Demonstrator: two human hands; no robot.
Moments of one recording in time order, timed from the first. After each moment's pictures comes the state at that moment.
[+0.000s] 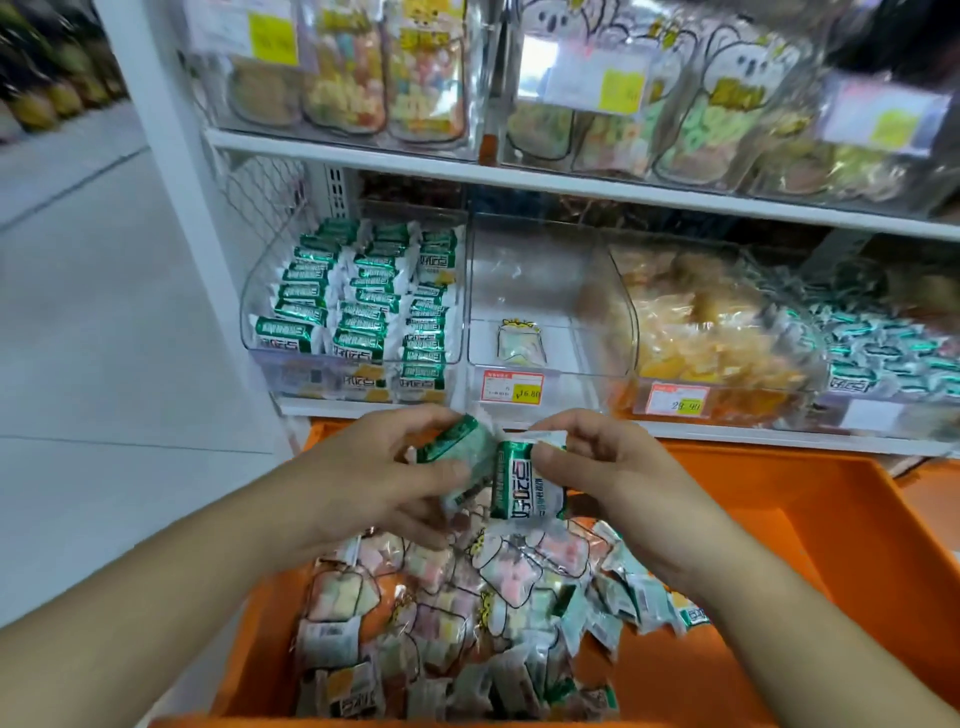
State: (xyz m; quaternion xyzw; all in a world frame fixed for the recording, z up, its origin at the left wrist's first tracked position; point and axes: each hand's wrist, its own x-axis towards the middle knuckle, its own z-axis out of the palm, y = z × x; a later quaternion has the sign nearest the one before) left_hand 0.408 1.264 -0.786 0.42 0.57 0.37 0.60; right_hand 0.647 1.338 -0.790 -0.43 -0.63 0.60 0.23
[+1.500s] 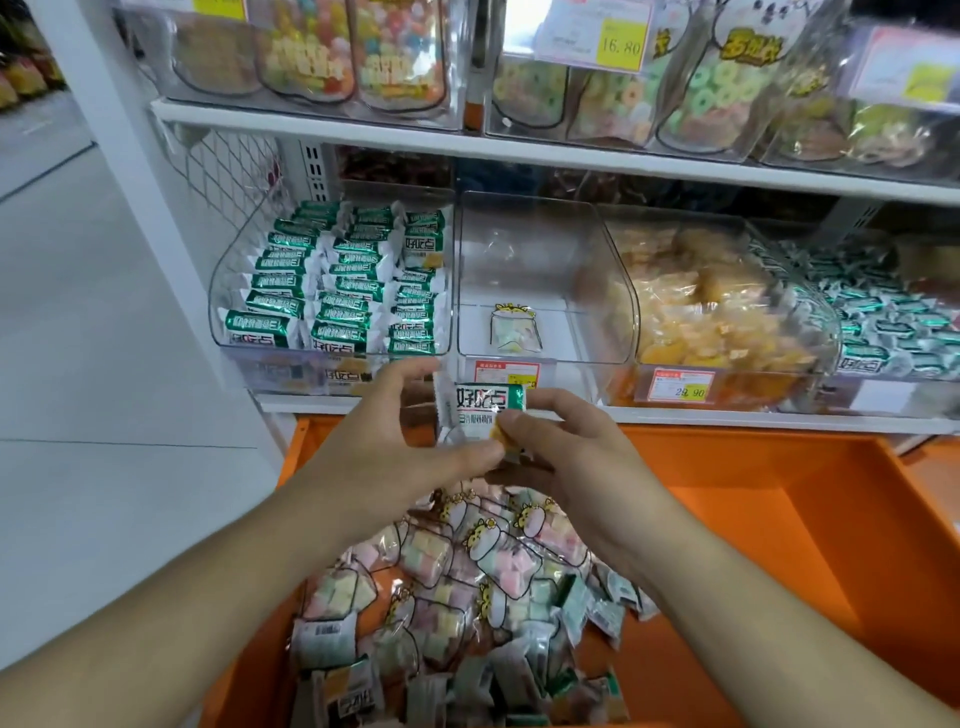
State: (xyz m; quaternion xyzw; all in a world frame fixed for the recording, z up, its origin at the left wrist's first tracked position) left_hand 0.415 1.289 -0.813 0.48 0.63 0.43 0.44; right_hand 0.607 1.350 -0.813 -0.44 -0.47 0.68 0.35
